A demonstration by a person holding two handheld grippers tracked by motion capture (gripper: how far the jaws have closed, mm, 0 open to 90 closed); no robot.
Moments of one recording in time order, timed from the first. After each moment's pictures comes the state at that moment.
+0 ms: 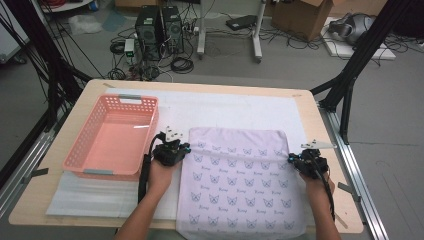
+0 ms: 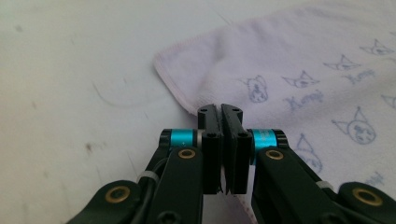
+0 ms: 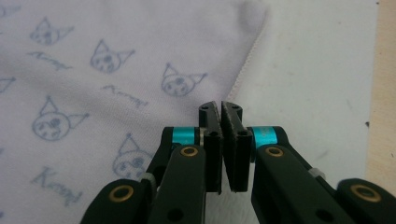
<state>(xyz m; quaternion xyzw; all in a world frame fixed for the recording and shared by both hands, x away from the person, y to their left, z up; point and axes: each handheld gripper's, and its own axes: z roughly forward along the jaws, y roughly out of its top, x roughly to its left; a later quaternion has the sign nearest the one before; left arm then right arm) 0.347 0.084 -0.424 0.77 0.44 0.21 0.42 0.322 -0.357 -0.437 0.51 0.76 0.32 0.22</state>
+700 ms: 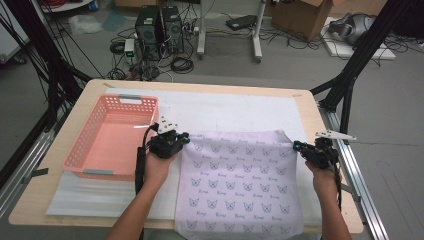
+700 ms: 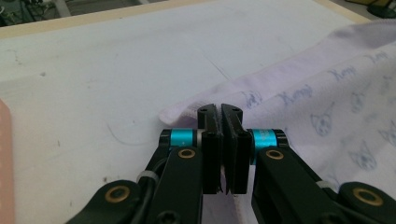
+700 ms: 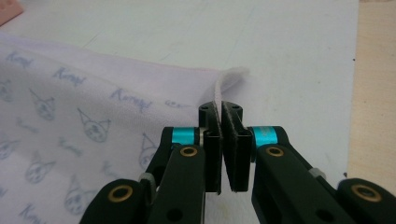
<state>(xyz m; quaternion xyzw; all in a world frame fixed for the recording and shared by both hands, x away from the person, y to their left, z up) 0.335 0.095 -0.398 0.75 0.42 0.20 0.47 0.327 -0.374 -0.402 0.52 0.72 0.41 0.20</state>
